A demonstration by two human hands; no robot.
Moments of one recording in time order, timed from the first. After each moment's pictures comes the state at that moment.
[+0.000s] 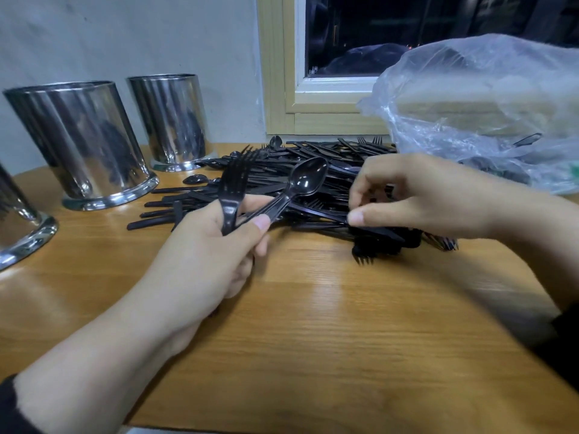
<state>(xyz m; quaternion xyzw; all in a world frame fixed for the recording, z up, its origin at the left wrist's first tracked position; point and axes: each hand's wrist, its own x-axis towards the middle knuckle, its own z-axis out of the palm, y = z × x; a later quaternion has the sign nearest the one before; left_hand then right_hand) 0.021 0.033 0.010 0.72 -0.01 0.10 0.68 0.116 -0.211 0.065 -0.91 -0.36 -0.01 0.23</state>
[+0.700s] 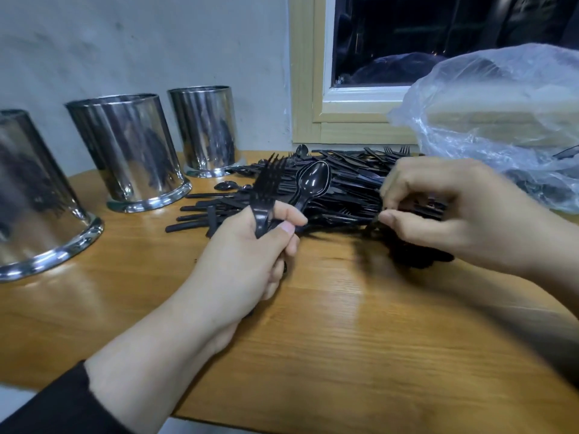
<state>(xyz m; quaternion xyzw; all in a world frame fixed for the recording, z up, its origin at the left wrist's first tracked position) 0.020 0.034 0.013 0.72 0.01 0.11 0.69 0.104 -0.203 0.056 -0.82 -0.47 -0.15 0.29</state>
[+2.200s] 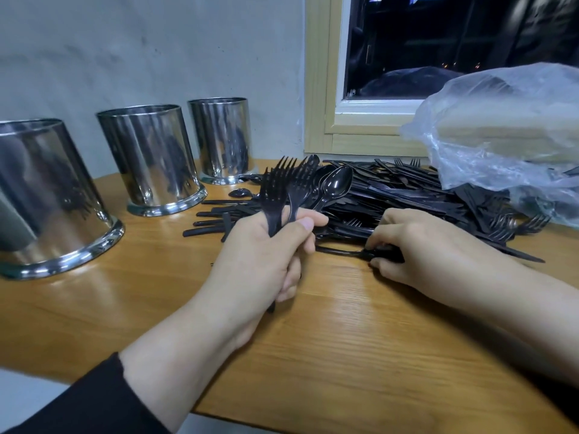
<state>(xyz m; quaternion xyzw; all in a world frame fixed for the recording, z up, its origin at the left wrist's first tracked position) 0.019 0.033 0.016 0.69 -0.02 0.13 0.71 0.106 -0.177 0.023 -0.93 -0.34 -0.11 0.06</state>
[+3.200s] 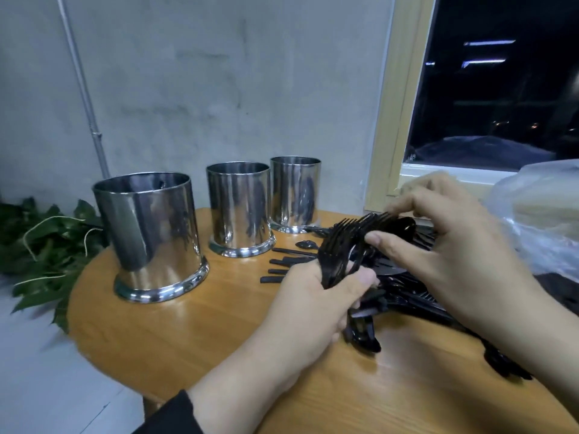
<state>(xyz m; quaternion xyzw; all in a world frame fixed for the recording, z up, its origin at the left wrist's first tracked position) 0.000 0.074 0.045 0.70 -0.03 0.14 0.70 0.080 -0.082 0.102 -0.79 -0.41 -0.31 0.34</state>
